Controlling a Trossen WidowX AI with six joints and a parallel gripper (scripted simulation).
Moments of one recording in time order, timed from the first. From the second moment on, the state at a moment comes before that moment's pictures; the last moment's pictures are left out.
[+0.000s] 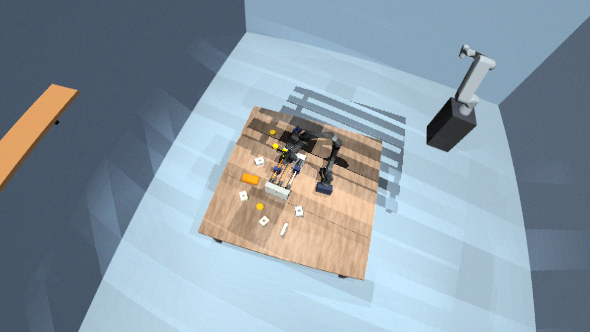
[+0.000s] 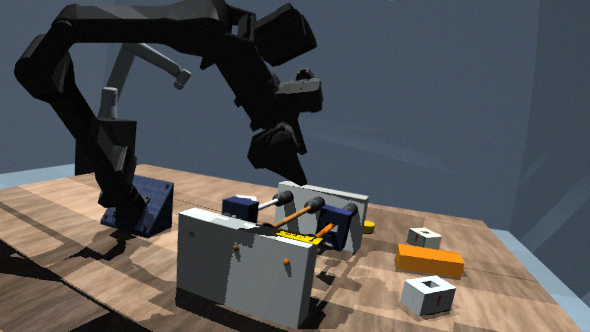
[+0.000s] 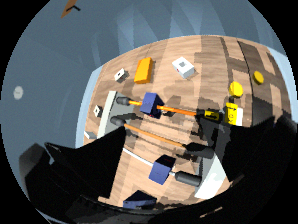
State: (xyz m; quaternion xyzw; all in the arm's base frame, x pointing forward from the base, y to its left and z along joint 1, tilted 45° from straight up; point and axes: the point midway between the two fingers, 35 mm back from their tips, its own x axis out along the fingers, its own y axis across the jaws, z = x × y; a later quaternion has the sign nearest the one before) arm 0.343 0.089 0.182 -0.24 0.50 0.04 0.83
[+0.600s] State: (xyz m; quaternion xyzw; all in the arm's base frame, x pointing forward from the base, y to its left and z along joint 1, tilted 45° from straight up) arm 0.320 0.072 0.200 -0.49 0.37 0.23 0.76
